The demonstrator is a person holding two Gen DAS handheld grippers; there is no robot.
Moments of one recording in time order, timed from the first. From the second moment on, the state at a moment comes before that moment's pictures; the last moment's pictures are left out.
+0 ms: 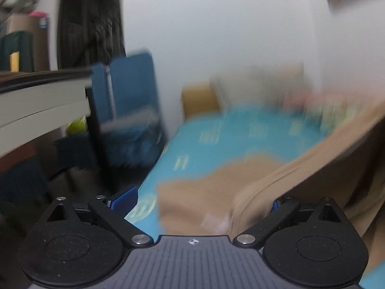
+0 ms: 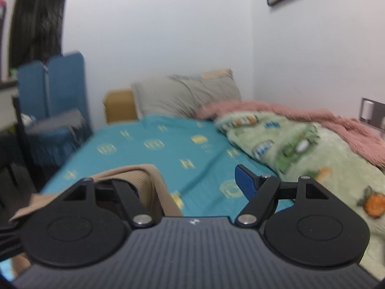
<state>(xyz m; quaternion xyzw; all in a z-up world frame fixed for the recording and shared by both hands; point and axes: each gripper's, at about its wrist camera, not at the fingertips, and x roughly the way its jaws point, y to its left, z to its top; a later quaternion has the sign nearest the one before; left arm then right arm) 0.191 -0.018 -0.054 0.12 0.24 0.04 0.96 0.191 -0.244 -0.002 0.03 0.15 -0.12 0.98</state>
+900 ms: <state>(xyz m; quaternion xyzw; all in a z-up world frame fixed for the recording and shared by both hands) 0.003 0.065 0.237 -0.10 -0.07 0.10 0.99 0.035 -0.229 0.208 0.02 -0.02 -0.09 1.00</state>
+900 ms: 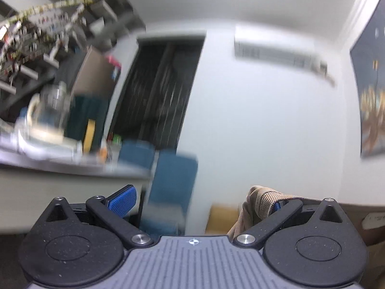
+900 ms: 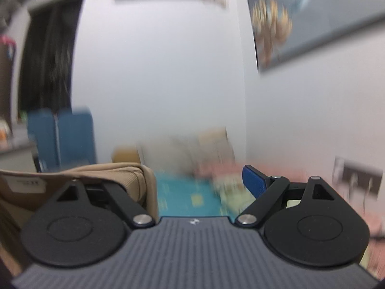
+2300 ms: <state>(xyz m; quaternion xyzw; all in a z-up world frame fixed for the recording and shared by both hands) 0.641 -0.012 -0.044 0.06 0.29 -0.01 0.96 0.547 -0.358 -0.040 0.06 0.27 -0.08 0.96</state>
